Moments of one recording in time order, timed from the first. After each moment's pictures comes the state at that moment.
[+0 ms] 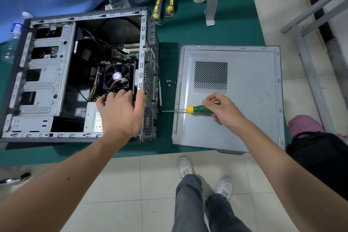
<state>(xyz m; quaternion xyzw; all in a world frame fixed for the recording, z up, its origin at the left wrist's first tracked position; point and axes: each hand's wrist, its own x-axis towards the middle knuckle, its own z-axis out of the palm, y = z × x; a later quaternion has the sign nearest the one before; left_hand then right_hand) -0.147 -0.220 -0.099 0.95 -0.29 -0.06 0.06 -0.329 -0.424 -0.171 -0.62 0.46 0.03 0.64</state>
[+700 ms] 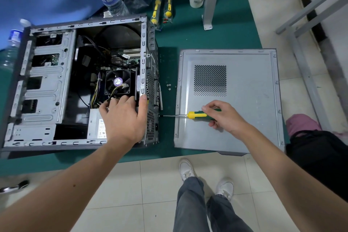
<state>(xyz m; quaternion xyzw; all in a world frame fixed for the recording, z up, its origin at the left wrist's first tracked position) -0.148 -0.220 -0.097 0.95 -0.29 -0.07 0.06 -0.335 -0.420 -0.170 -0.58 0.45 0.05 0.68</state>
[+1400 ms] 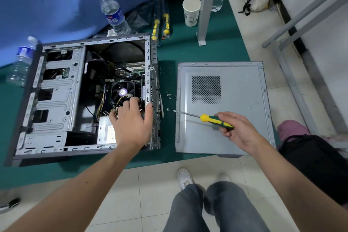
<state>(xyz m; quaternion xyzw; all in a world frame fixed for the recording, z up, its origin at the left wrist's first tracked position) -0.150 -0.219 -0.092 0.95 -0.28 -0.09 0.15 -0.375 -0.415 -0.138 -0.40 0.48 -0.07 0.78</state>
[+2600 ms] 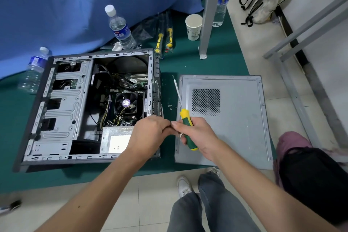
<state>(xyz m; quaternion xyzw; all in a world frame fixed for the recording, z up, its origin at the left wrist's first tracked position) -0.163 -0.247 -0.047 0.81 -0.54 -0.12 0.20 -0.284 -0.361 -0.069 -0.49 0.40 0.01 0.77</state>
